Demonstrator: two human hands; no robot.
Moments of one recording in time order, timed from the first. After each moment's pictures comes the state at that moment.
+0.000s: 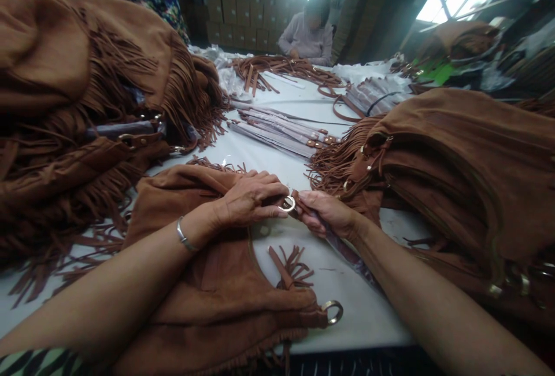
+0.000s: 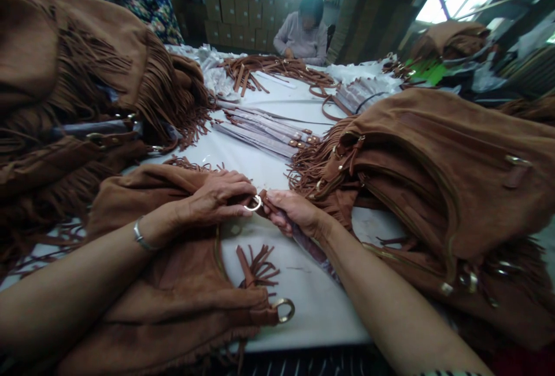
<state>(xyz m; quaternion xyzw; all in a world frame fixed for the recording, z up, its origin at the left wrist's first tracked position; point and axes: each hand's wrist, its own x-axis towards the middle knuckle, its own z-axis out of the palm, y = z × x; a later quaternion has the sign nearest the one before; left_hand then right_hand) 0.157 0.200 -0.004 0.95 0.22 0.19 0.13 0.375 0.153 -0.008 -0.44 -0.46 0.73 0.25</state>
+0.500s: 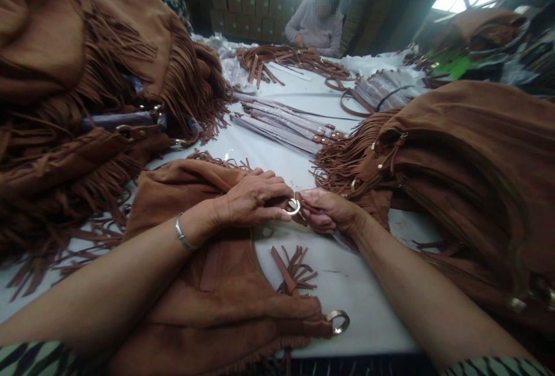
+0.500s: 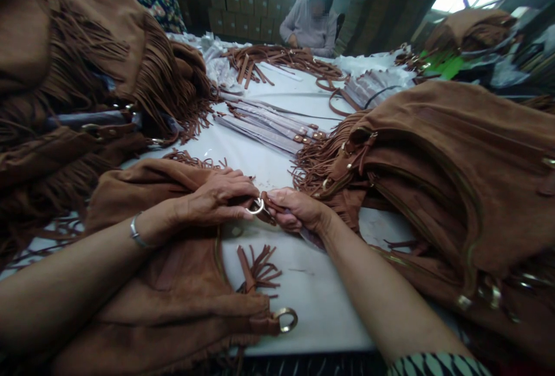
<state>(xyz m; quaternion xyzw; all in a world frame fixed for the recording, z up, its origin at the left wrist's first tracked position) 0.156 0.200 -0.004 0.95 0.19 0.18 0.17 0.384 0.171 -0.022 -0.35 -0.47 0.79 0.18</state>
